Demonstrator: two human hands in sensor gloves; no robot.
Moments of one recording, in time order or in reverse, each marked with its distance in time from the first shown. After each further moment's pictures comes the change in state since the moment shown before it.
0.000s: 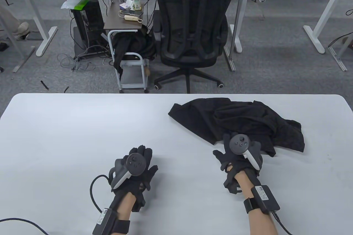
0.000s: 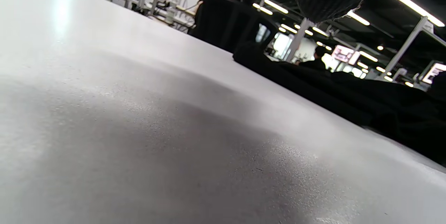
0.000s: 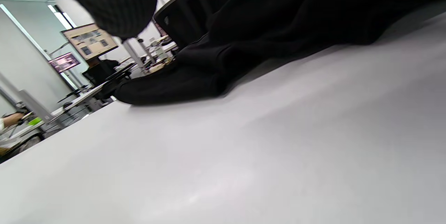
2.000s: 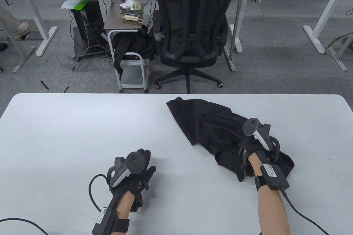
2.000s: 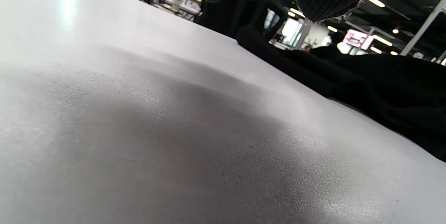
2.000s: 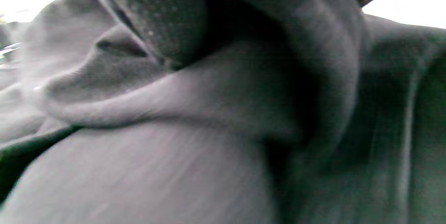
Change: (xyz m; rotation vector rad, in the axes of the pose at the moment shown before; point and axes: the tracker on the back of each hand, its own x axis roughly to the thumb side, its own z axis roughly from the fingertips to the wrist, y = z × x) left_hand -0.001 0.001 -0.001 -0.056 0.030 -0.021; right_hand -0.008 -0.031 -0.038 0.023 0.127 0.271
